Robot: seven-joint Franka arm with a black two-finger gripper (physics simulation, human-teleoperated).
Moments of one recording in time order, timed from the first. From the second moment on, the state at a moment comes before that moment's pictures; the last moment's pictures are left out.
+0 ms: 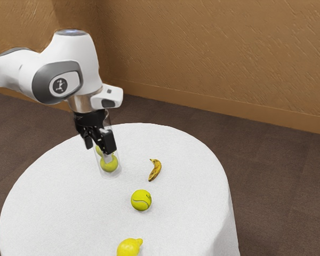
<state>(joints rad) -0.18 -0.25 -0.01 -2.17 -0.01 1.86 0.12</state>
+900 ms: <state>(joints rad) -0.23 0.16 -0.01 -2.26 -0.05 2.40 0.08</state>
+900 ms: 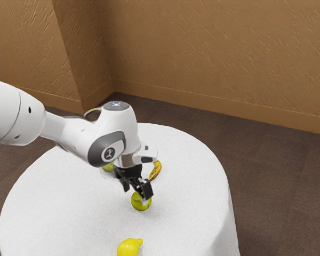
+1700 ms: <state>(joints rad) -0.23 0.25 -0.01 -2.19 -0.07 2.42 0.06</state>
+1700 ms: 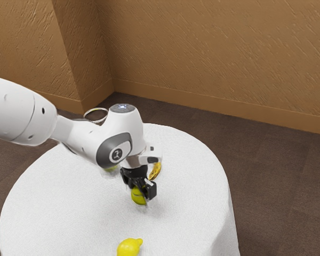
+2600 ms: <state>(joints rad) -0.09 0.04 0.16 -1.73 -0.01 1.70 0.06</state>
